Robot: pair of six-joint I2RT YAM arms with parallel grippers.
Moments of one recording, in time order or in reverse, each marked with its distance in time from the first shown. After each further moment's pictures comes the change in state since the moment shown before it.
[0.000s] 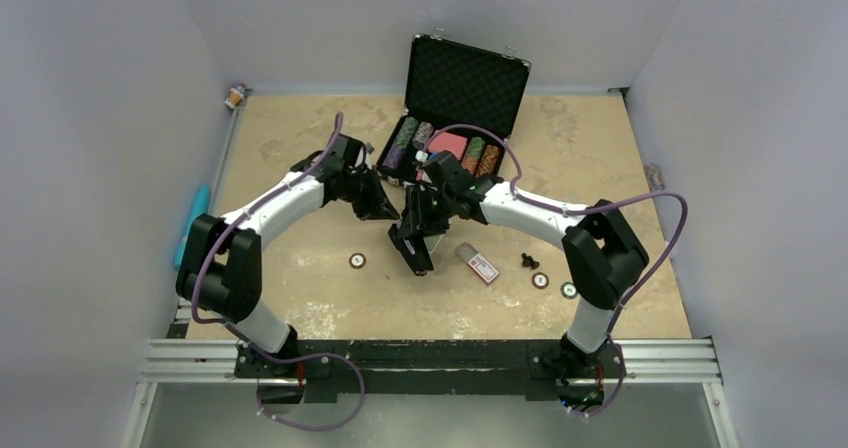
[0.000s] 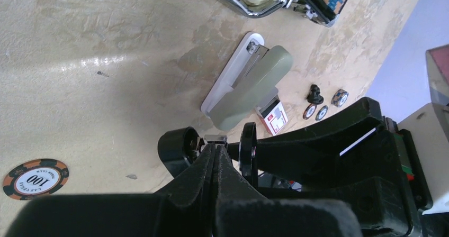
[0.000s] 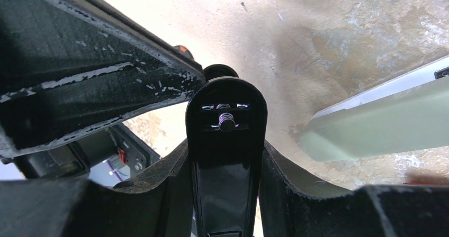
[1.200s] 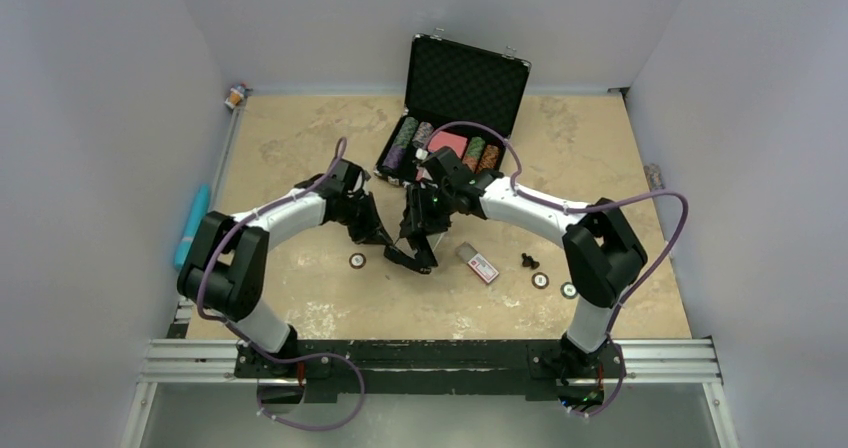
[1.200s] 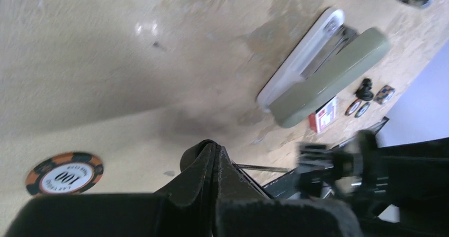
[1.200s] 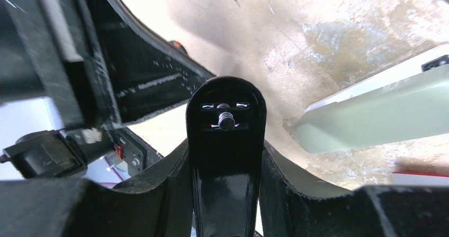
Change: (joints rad) left arm 0.000 0.029 -0.159 0.072 0.001 0.019; right arm -0.007 0.018 0.027 -0.059 0.002 -0.019
